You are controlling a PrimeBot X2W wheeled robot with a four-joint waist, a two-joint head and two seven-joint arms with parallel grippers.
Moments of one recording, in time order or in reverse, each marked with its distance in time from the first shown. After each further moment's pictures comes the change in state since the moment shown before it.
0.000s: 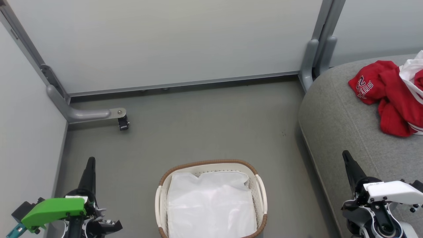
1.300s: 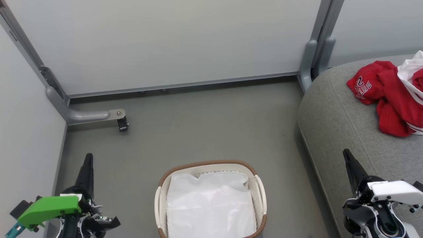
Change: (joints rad) left arm -0.011 0.000 0.017 -0.006 -0.076 -0.006 0.026; right arm -0.002 -0.001 -0.008 -0.005 0.085 0.000 0.022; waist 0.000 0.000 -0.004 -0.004
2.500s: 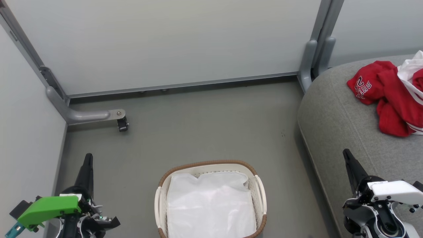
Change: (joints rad) left arm 0.000 0.000 0.002 0.000 0.000 0.000 0.000; right arm 0.000 0.000 0.000 0.000 0.000 0.000 0.000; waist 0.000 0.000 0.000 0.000
